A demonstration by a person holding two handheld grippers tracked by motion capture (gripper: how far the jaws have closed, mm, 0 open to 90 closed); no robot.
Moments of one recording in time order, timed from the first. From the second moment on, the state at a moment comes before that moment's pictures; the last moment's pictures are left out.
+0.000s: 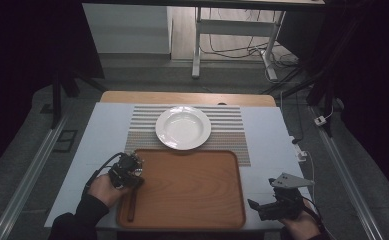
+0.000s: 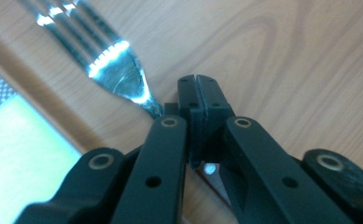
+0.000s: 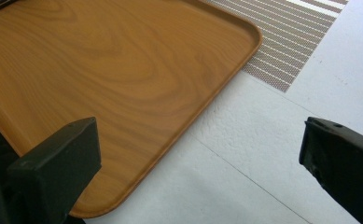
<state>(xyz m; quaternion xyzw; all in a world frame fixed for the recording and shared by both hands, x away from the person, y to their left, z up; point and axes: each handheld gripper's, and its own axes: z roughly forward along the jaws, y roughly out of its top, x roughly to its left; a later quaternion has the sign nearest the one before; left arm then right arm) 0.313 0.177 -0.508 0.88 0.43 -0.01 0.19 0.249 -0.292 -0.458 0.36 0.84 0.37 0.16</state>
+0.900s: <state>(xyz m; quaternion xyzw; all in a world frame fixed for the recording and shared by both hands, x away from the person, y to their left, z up) 0.282 0.196 -0.493 0.87 0.44 0.00 0.23 0.249 -0.292 -0.458 0.36 0.84 0.38 0.16</state>
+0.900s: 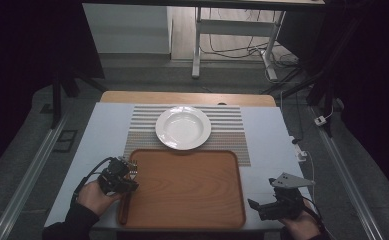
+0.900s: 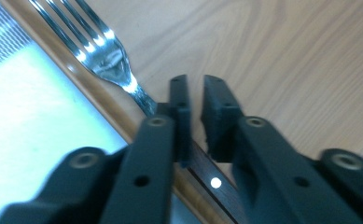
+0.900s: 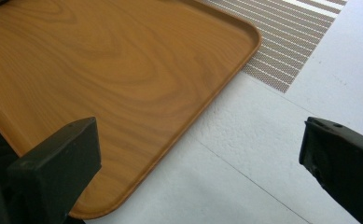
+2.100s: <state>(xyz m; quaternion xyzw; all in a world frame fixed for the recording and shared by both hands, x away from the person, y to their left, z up) 0.186 0.266 -0.478 0.79 0.46 0.11 0.39 0.249 -0.293 -0.457 0.37 0.83 0.37 0.16</state>
